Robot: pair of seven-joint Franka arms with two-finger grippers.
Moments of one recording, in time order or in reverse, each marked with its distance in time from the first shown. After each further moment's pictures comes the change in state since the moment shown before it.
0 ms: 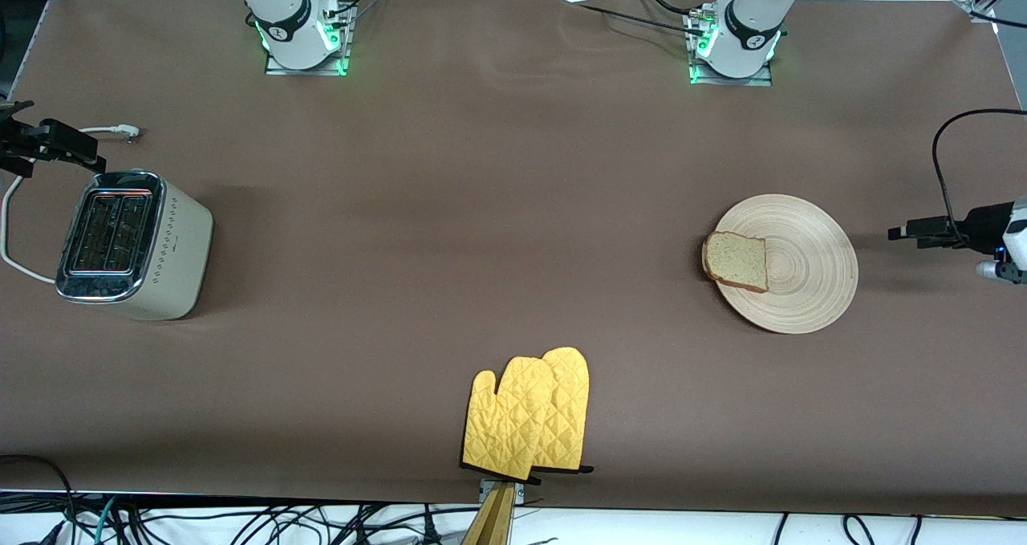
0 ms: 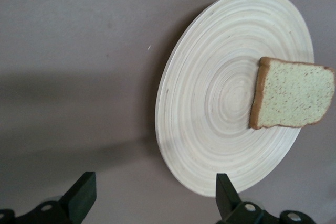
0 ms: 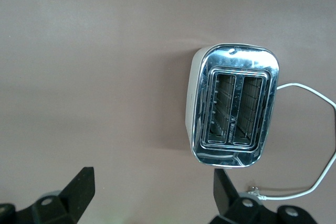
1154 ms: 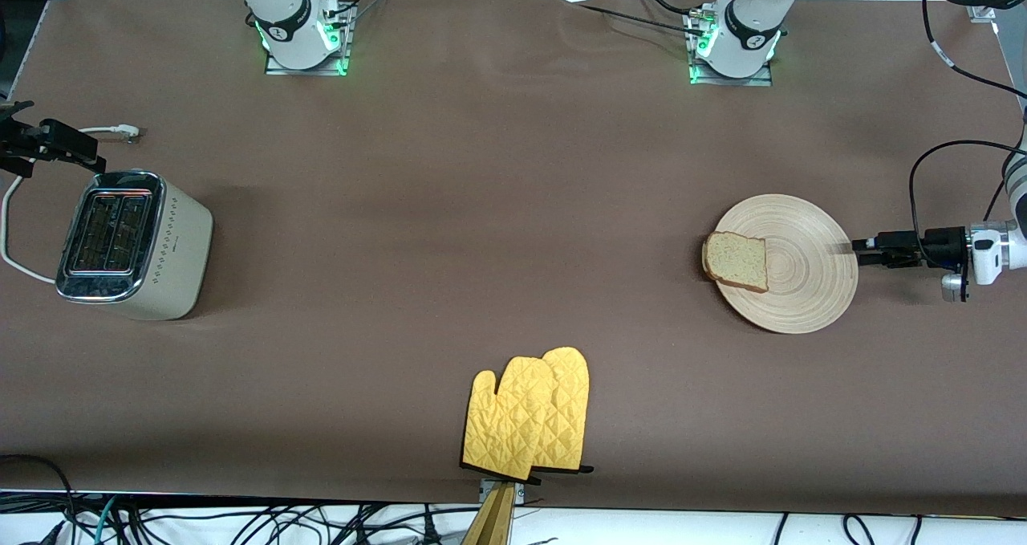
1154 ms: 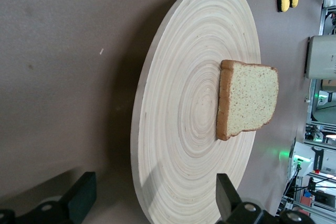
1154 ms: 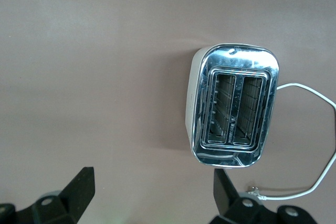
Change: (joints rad) left arm 0.134 0.248 -0.081 0.118 -0.204 -0.145 0.202; right arm 0.000 0.000 0.000 0.000 0.000 0.000 0.000
